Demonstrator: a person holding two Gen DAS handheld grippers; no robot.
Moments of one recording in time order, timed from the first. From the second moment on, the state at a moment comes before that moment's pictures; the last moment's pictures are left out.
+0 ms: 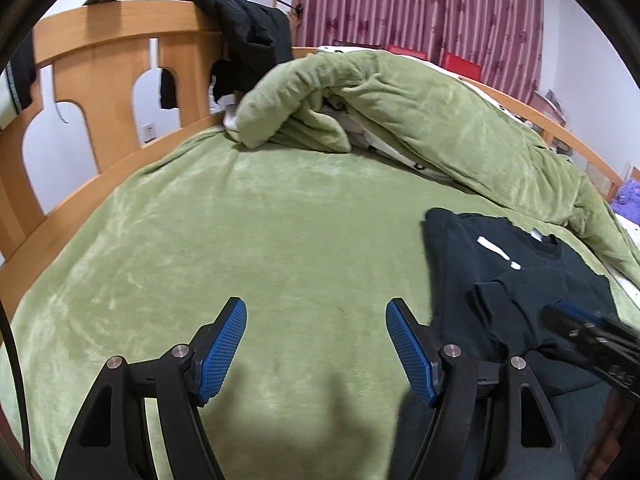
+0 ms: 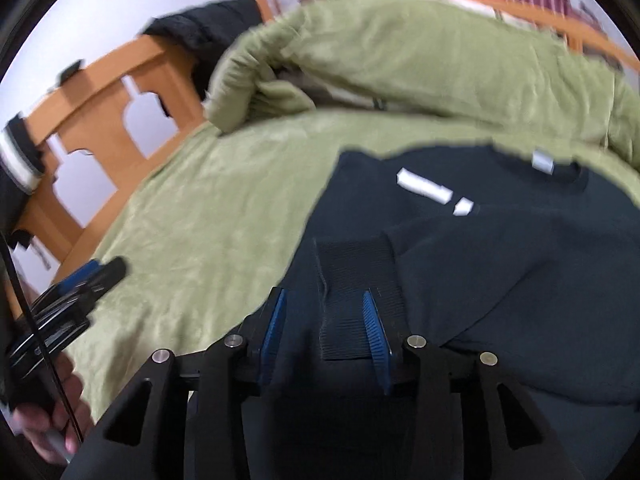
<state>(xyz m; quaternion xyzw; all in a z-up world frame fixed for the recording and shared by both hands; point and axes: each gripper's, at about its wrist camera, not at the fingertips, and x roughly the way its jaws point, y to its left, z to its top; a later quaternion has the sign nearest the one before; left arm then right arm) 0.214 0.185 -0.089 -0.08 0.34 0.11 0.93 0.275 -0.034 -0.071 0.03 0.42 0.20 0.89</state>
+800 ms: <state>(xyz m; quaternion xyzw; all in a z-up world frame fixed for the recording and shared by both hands) 0.259 0.031 -0.111 0.00 0.39 0.01 0.92 0.224 -0.344 -0.094 0.04 0.43 -0.07 0.90</state>
